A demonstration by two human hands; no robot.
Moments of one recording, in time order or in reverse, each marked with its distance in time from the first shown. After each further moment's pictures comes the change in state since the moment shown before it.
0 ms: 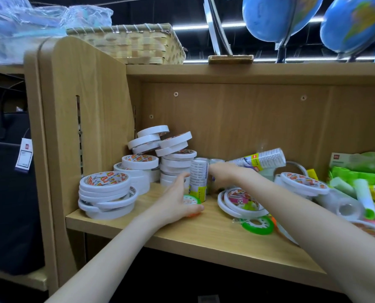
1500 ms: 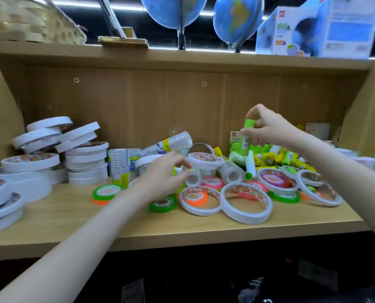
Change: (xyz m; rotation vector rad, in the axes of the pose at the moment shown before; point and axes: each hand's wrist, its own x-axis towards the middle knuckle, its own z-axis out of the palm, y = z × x) left_hand 0.038 0.117 0.090 0.102 0.033 0.535; right_hand -0.240 0.158 -0.049 0.518 0.596 0.474
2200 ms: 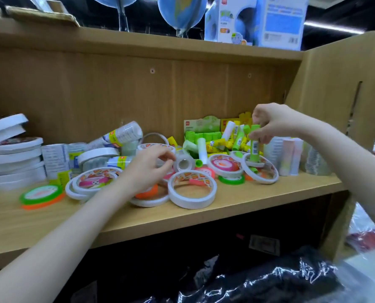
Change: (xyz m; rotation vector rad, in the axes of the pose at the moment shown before) left_hand 0.027 0.041 0.053 -0.104 0.007 0.149; right_hand -0.056 0.059 -0.080 -0.262 -0.079 0.244
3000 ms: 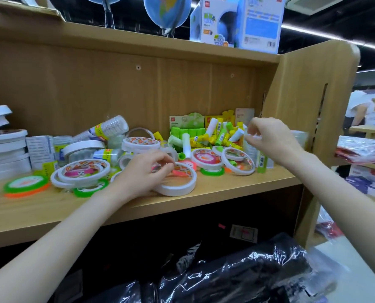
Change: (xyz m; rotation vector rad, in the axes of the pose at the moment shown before) left_hand -0.022 0.030 0.013 -0.109 -0.064 0.044; right_hand -0.048 0.029 0.026 -0.305 0.363 -0.098
